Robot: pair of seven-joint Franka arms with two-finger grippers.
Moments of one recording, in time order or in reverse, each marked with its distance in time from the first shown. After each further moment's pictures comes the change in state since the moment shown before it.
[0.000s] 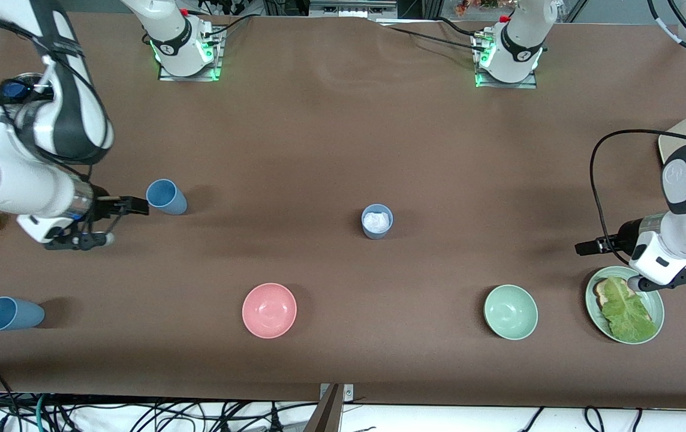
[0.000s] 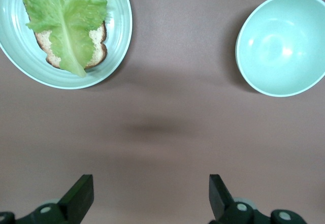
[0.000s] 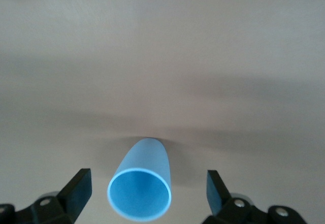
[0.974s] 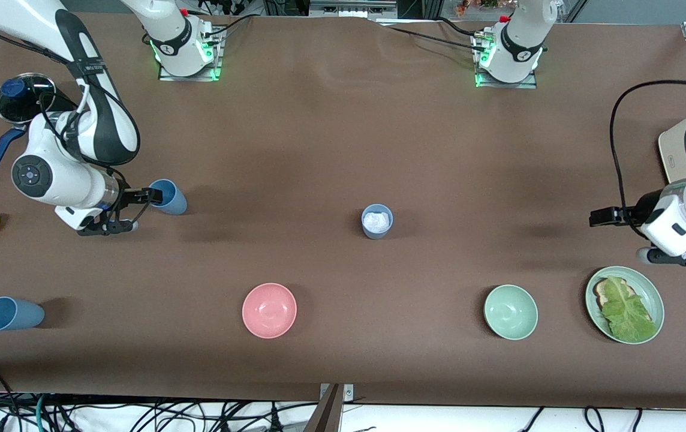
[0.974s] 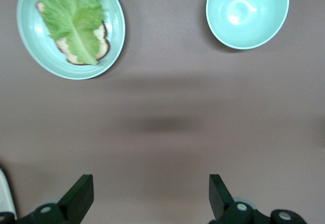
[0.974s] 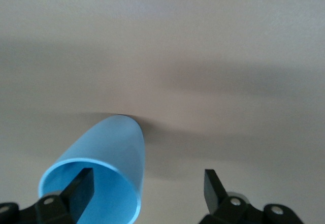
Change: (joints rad) left arm -0.111 -0.193 0.091 -0.022 0.002 -0.155 0.171; right arm -0.002 -0.008 -0.041 -0.199 -0.024 0.128 -0.031
